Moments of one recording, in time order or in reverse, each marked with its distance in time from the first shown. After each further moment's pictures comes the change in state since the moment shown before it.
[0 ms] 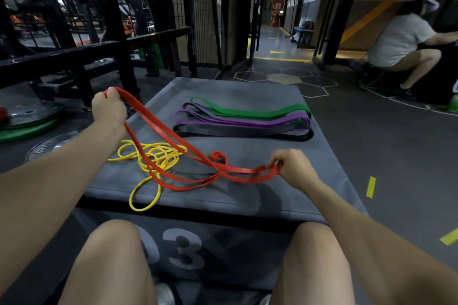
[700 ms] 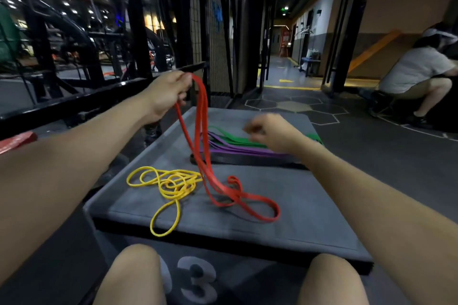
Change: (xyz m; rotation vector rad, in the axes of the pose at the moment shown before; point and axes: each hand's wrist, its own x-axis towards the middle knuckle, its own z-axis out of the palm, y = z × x) left_hand -0.067 0.139 0.012 0.123 -0.789 0.339; right_hand 0.061 -0.128 -0.101 -0.084 -0.053 -0.319
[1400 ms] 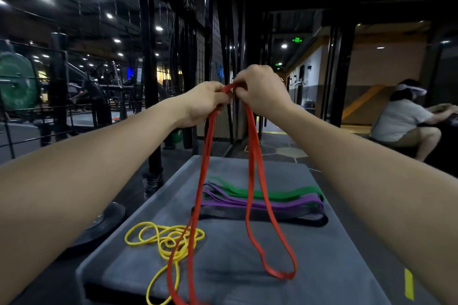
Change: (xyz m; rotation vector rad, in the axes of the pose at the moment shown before) left_hand 0.022 0.124 0.011 0.074 -0.186 0.086; right_hand 0.064 -0.087 -0.144 -0.155 0.604 -0.134
